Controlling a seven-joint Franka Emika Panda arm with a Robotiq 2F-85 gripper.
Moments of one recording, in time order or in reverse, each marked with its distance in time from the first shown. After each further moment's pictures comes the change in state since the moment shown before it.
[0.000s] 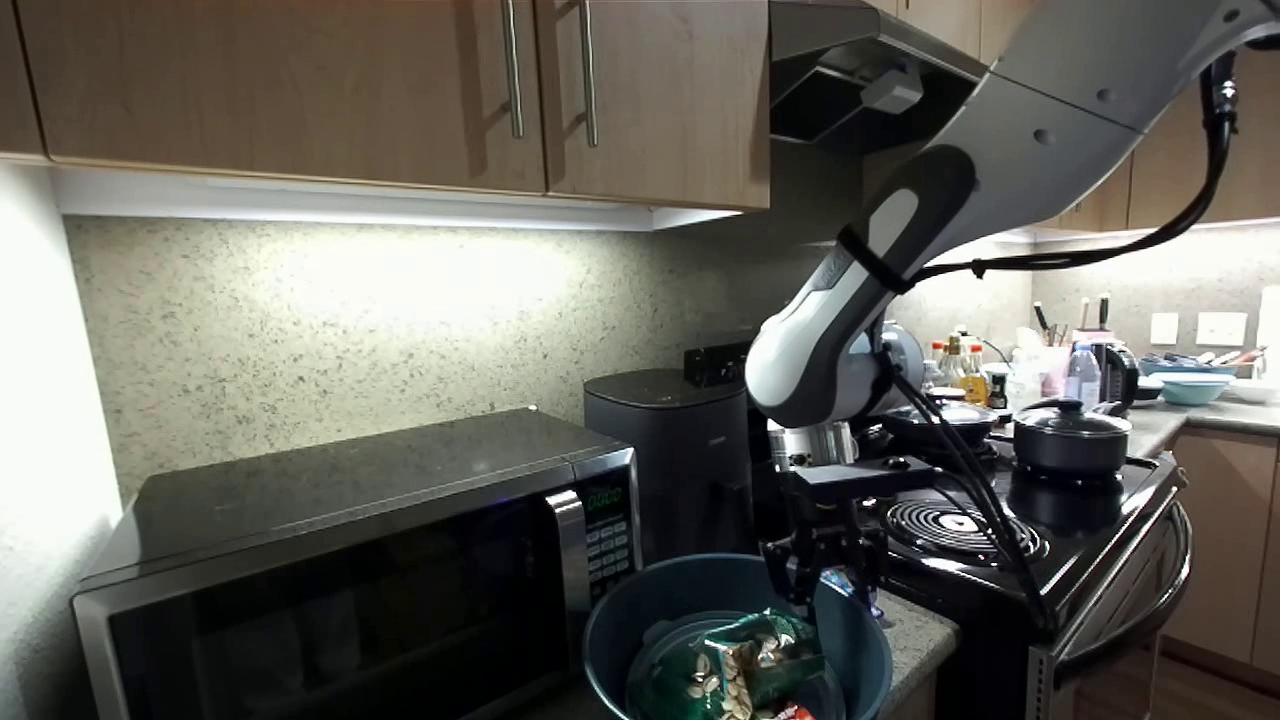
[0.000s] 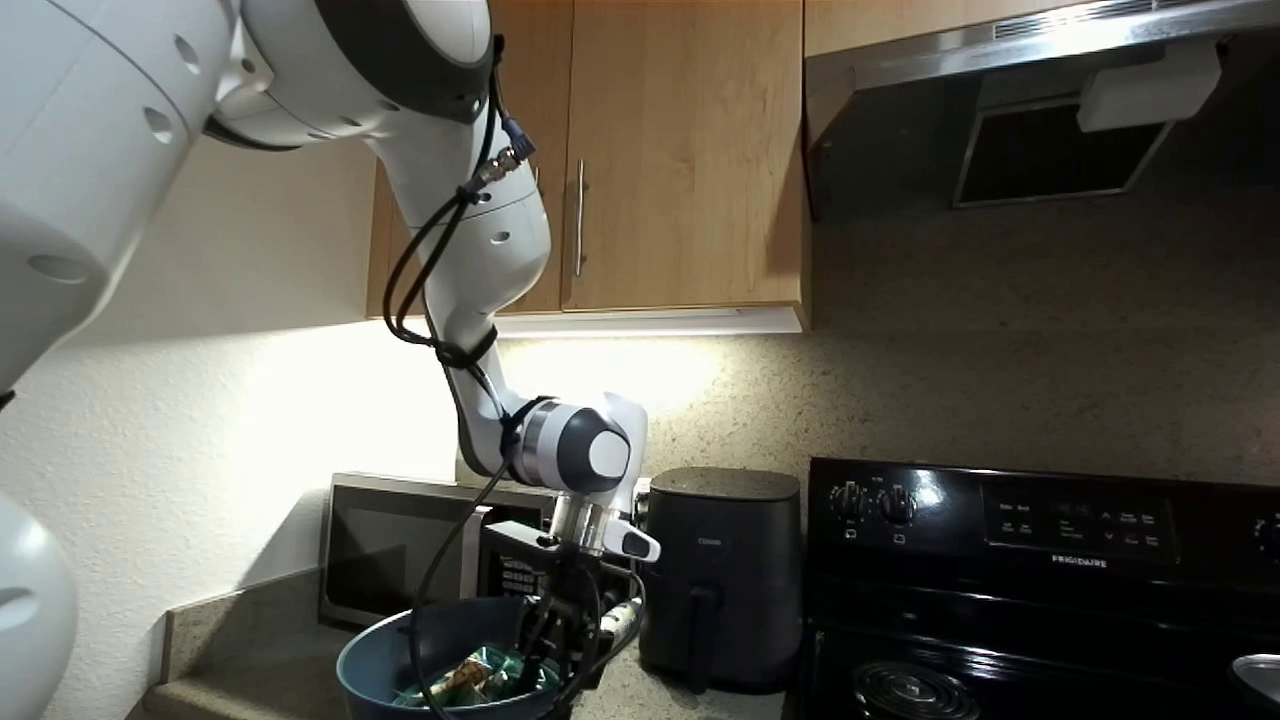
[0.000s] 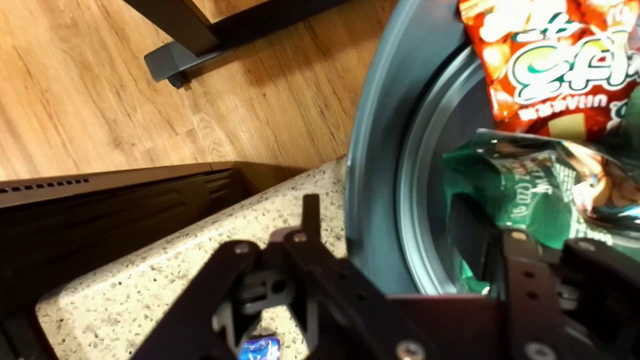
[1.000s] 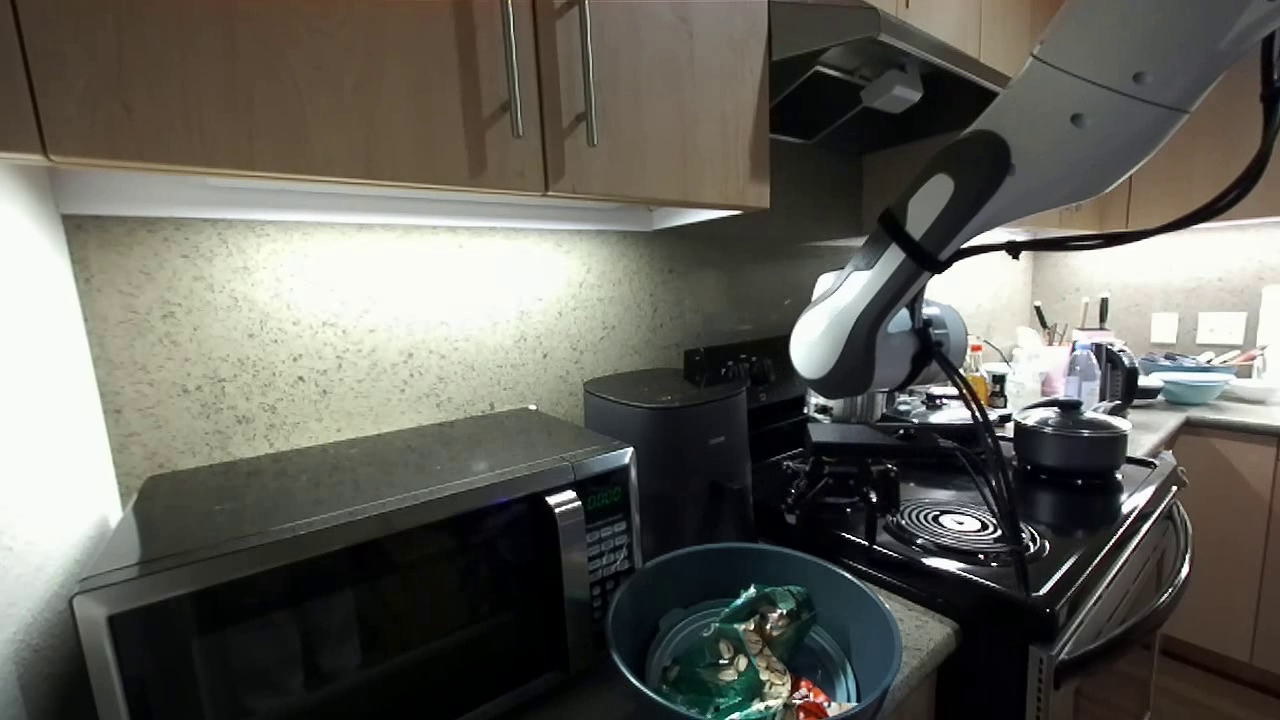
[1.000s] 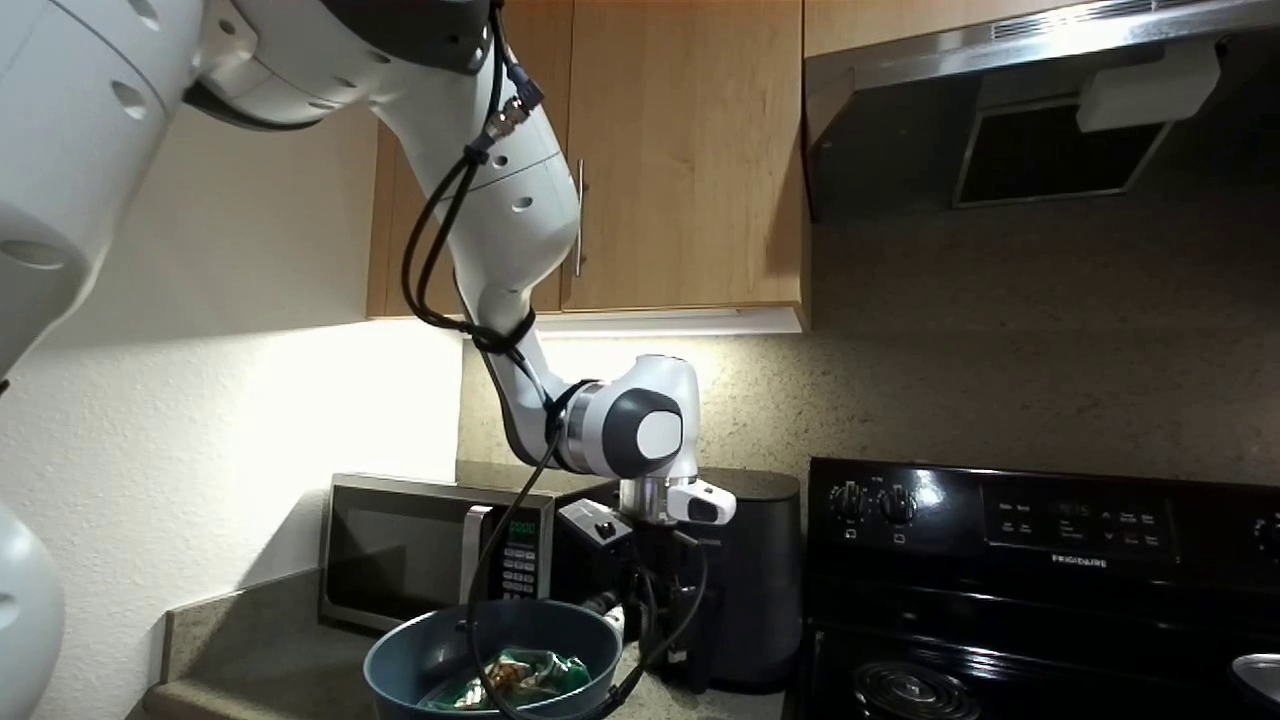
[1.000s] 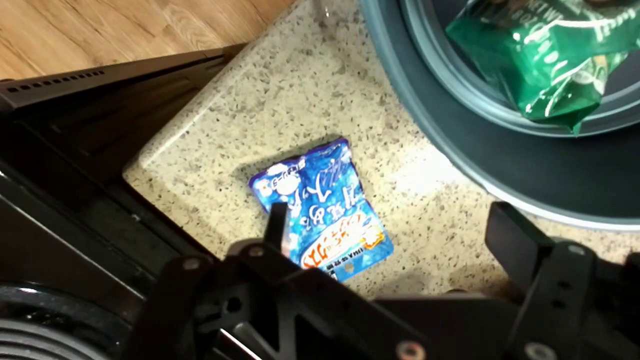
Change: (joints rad) arm -0.028 -0.055 -0.112 -0.024 -0.023 0.281 0.161
